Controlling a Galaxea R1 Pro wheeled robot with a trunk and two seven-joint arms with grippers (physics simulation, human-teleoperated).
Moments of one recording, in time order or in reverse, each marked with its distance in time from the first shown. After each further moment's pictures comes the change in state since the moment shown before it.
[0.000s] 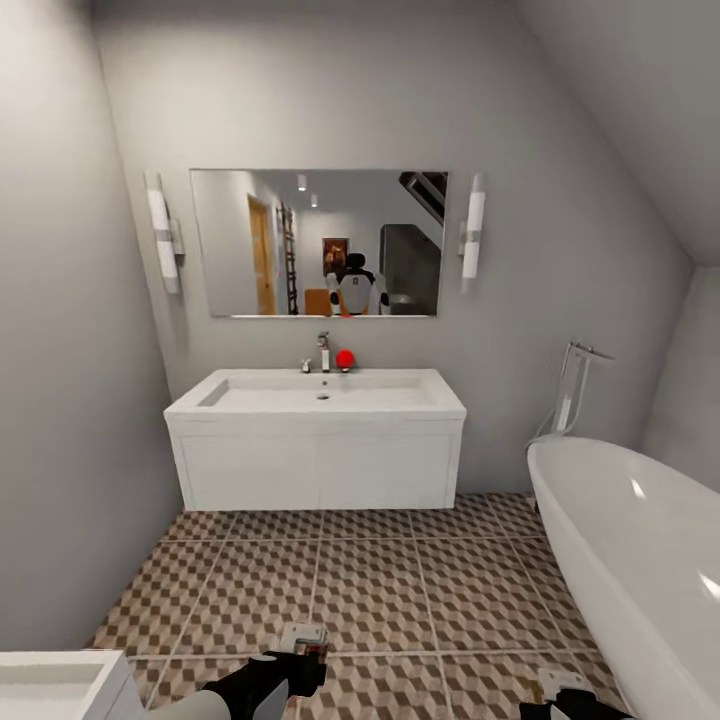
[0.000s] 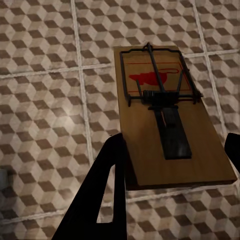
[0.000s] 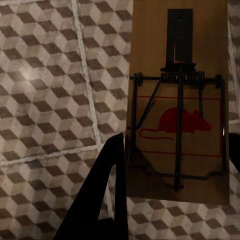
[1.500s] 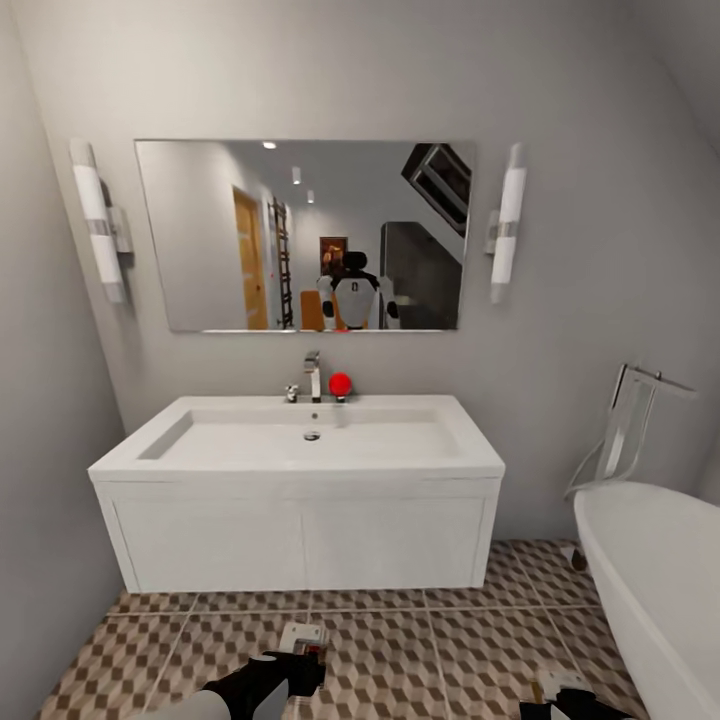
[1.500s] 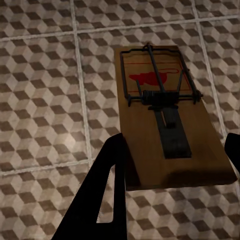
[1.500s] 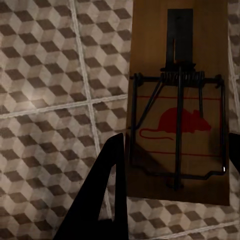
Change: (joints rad) left arm 0.000 0.000 0.000 0.000 0.001 0.000 0.003; right arm 0.000 0.000 0.000 0.000 0.001 -0.004 0.002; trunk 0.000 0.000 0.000
